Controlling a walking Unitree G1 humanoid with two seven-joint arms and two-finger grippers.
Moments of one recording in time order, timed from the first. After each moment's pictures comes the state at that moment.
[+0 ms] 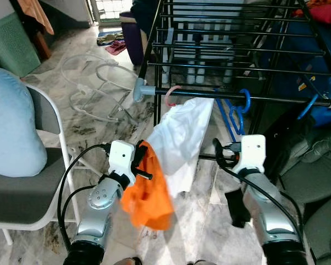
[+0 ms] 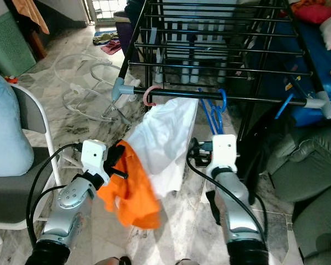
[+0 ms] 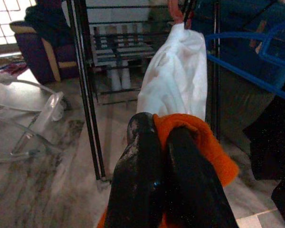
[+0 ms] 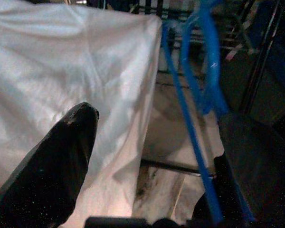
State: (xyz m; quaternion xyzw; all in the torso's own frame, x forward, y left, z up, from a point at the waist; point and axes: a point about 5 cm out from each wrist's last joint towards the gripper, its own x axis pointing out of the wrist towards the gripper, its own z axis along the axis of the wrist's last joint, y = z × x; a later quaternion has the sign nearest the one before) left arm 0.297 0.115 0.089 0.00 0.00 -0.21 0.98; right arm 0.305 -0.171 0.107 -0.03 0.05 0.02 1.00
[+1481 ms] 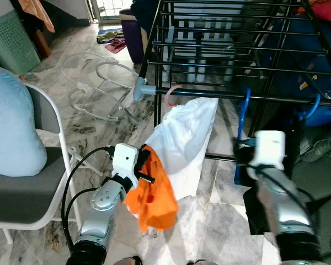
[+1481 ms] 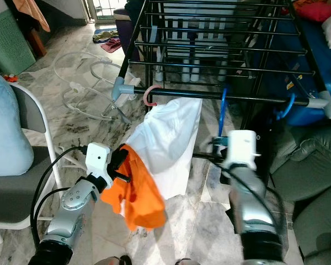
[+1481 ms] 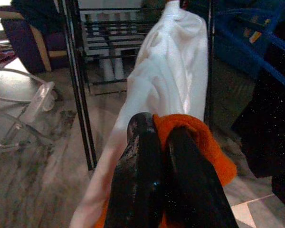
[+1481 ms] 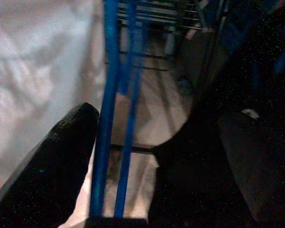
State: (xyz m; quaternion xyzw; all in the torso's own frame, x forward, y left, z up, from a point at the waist) left arm 0.295 0.109 0.080 -0.01 0.02 -0.23 0.97; right arm 0.311 -0.215 0.107 -0.05 0.09 -0.06 0.99
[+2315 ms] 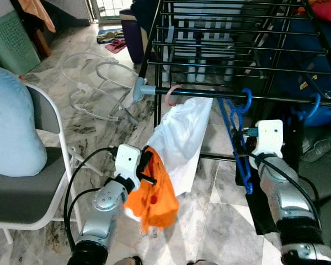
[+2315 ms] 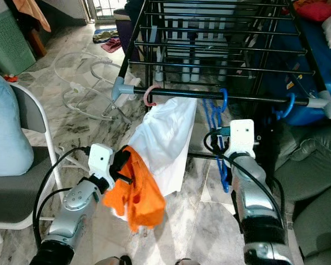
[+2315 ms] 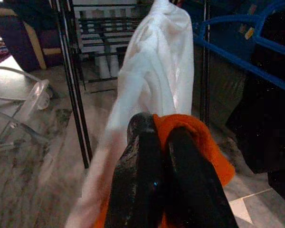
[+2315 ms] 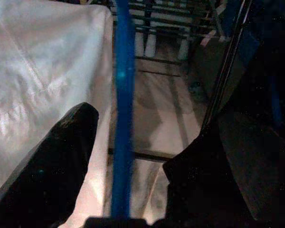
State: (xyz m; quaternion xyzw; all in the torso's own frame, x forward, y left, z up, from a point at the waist) left arm 0.294 0.105 0.078 -0.01 0.02 -0.23 0.97; right arm 0.336 -0.205 0.119 -0.04 0.09 -0.02 0.99
